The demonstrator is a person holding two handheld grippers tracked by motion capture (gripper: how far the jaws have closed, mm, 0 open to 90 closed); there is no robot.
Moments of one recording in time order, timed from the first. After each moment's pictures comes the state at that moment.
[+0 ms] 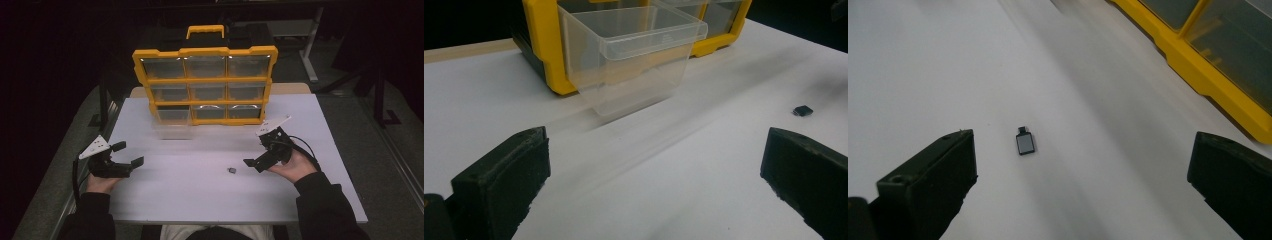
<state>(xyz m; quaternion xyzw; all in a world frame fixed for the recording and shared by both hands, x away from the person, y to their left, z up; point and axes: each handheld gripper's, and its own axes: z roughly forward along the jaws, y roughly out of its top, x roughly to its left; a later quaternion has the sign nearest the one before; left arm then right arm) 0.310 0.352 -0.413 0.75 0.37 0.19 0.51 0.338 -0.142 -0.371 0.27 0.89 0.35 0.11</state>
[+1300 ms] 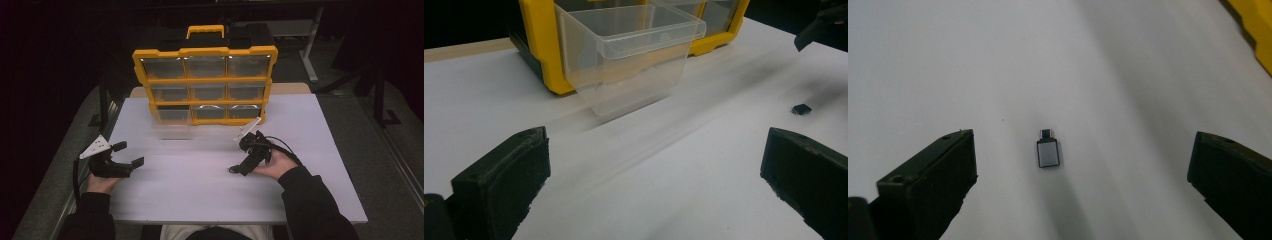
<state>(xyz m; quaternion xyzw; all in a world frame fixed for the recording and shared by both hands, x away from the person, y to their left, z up) 0.312 0.352 -0.414 0.75 0.37 0.19 0.51 0.359 -0.096 -0.400 0.22 0.93 0.29 0.06</state>
